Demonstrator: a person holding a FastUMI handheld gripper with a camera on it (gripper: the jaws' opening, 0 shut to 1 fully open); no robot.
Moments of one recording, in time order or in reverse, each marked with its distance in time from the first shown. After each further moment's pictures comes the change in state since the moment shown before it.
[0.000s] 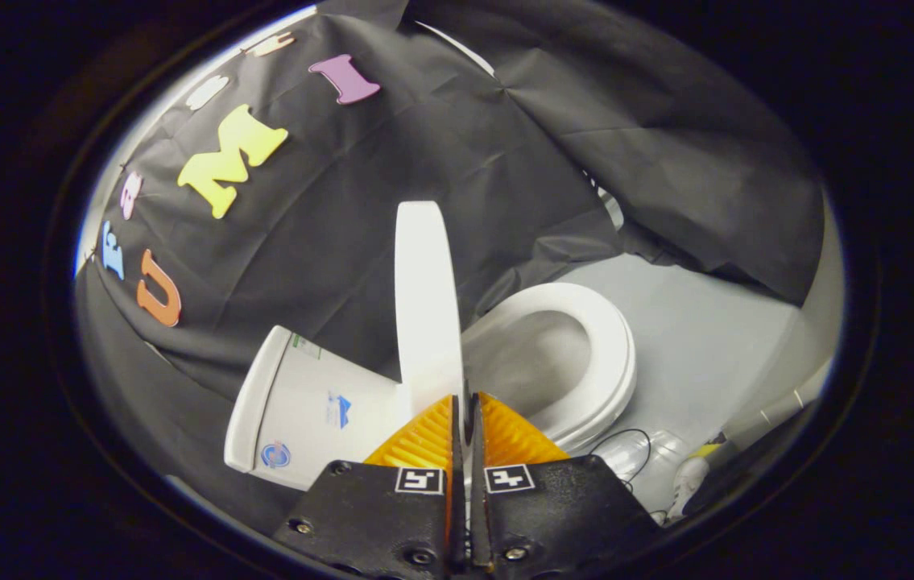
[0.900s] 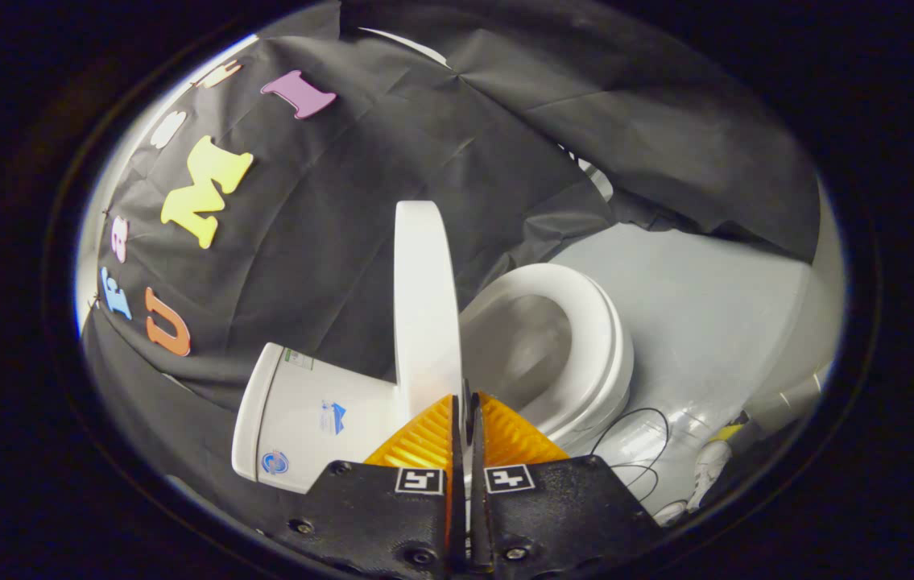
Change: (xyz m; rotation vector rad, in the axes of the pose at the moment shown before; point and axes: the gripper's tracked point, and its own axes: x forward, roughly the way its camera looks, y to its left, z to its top) arm 0.018 -0.055 0.000 0.140 0.041 0.049
